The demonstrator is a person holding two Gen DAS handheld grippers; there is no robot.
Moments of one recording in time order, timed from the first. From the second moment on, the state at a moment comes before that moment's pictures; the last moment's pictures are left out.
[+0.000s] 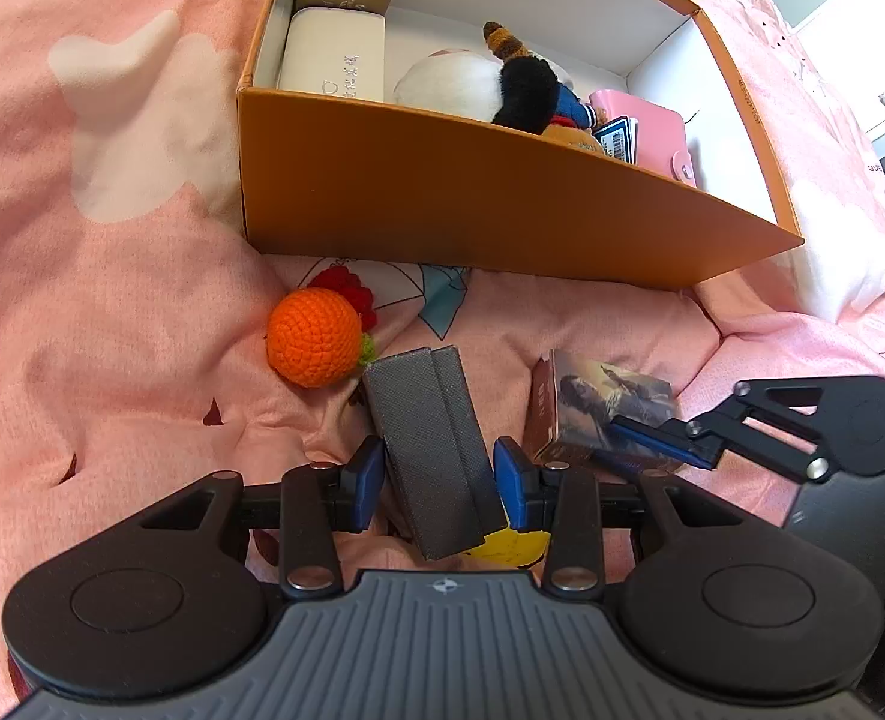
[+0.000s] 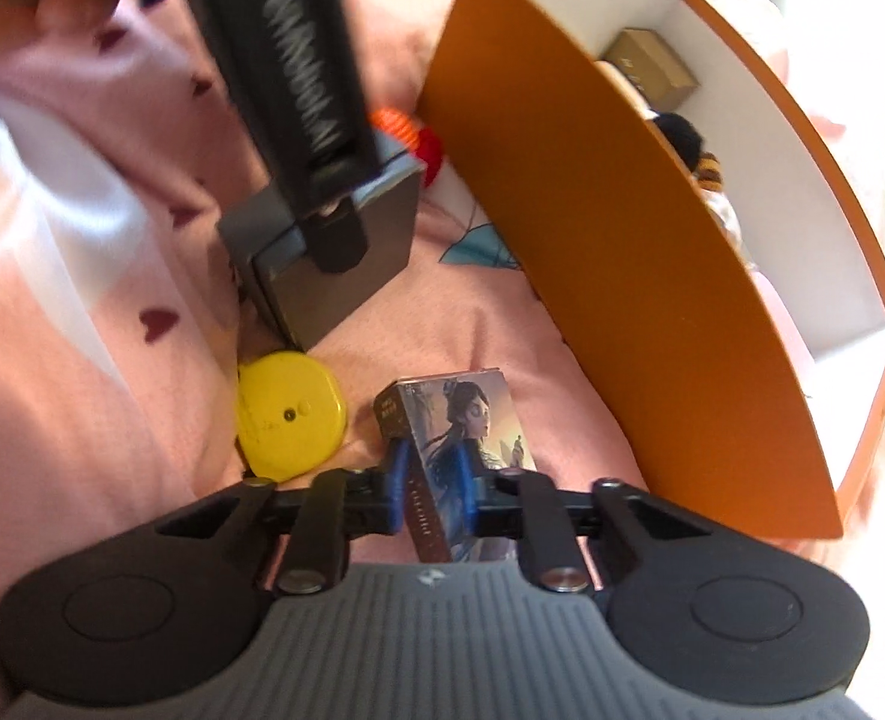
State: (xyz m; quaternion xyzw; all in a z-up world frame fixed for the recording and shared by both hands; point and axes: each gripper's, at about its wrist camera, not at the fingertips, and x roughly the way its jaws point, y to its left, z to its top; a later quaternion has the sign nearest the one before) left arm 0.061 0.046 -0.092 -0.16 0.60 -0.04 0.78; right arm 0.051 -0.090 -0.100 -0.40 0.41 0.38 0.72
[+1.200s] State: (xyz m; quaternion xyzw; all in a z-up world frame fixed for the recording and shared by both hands) left arm 0.067 0.046 -0.094 -0.17 0.60 -0.04 0.78; right arm 0.089 -0.089 -0.095 -0.38 0.43 0.36 0.74
